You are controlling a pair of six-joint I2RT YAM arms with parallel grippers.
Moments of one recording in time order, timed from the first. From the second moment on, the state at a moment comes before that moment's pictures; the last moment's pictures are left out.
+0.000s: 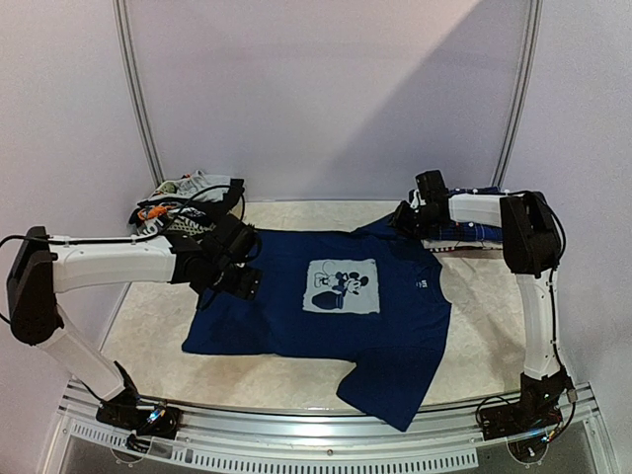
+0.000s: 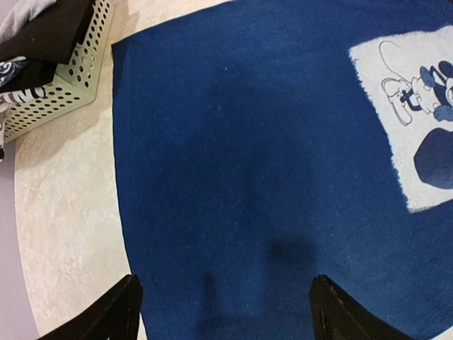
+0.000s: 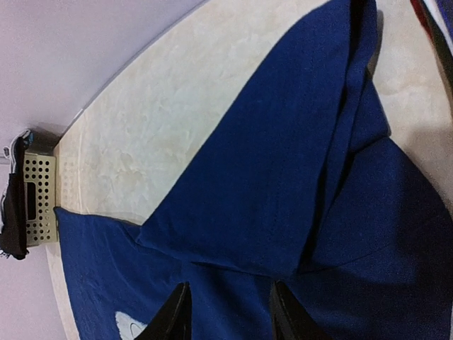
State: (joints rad) left arm -0.78 1.53 0.99 -0.49 -0.49 -0.29; right arm 0.29 2.31 1.76 -0.25 -0.30 0.74
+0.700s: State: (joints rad) left arm -0.79 1.53 0.96 -0.48 -0.50 -0.30; right arm 0.29 2.38 1.81 -0.29 -0.24 0.71
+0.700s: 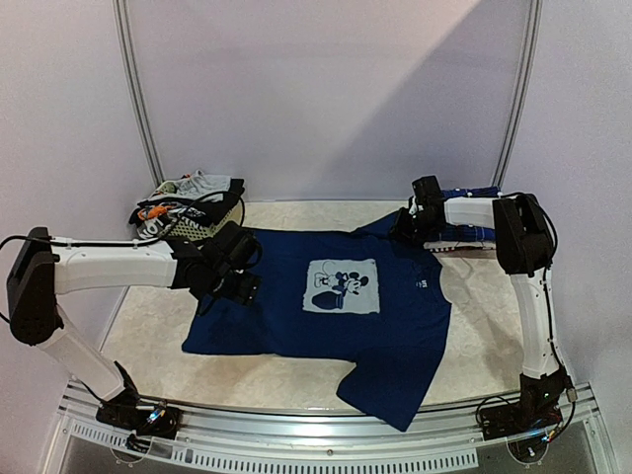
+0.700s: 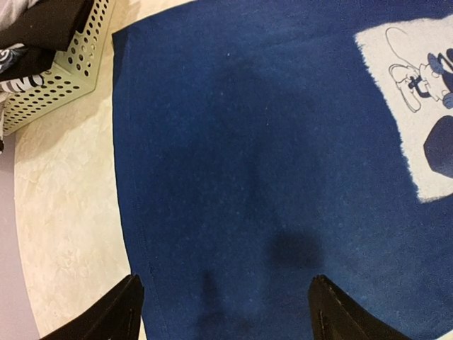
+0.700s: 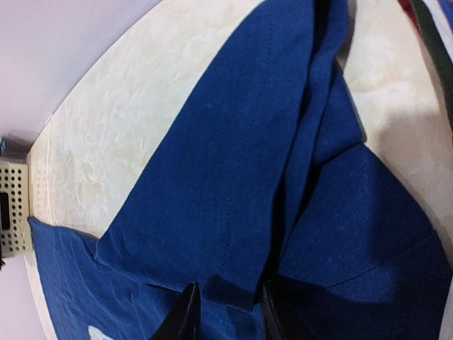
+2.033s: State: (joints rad) left arm -0.79 1.53 0.92 -0.45 -0.54 -0.28; right arm 0.32 2.66 2.30 -0.25 -0.33 0.66
